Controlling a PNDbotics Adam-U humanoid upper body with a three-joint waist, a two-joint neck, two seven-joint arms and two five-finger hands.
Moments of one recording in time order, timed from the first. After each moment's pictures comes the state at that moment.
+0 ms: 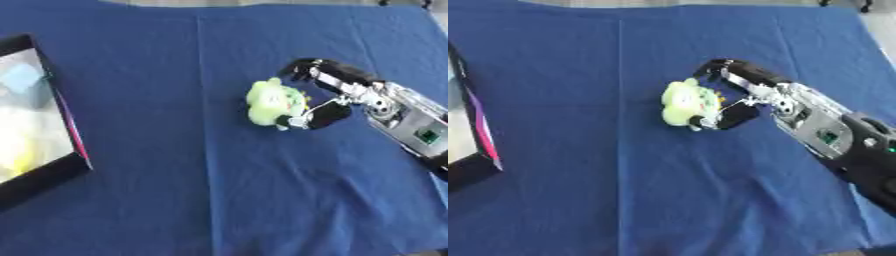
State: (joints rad) left arm -0.91 0.45 -0.24 -1.65 0.26 0.11 -0.25; right arm 0.13 -0.95 -0.10 -1.98 0.32 0.13 0.18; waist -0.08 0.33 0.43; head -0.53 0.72
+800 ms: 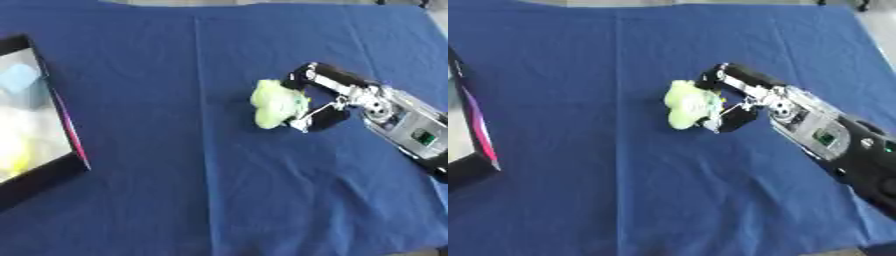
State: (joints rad) left arm -0.91 0.45 -0.25 -1.65 0.24 0.11 -0.24; right arm 0.13 -0.94 -0.09 -1.99 0.18 0.10 0.14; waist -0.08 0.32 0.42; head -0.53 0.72
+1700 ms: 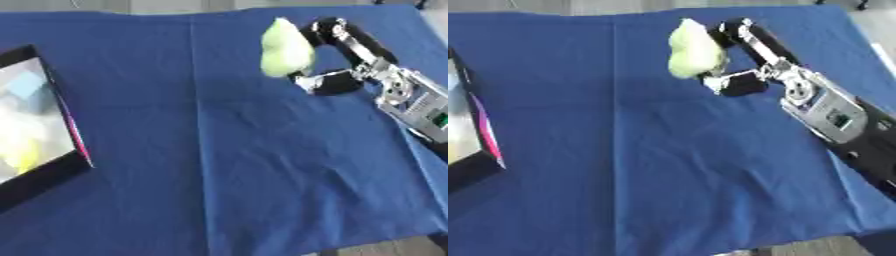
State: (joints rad) left arm -0.90 0.43 -0.24 -1.66 0.32 0.11 -0.17; right arm 0.04 -0.92 -0.09 -1.99 -0.05 -0.08 -0.27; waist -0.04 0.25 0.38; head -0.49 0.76
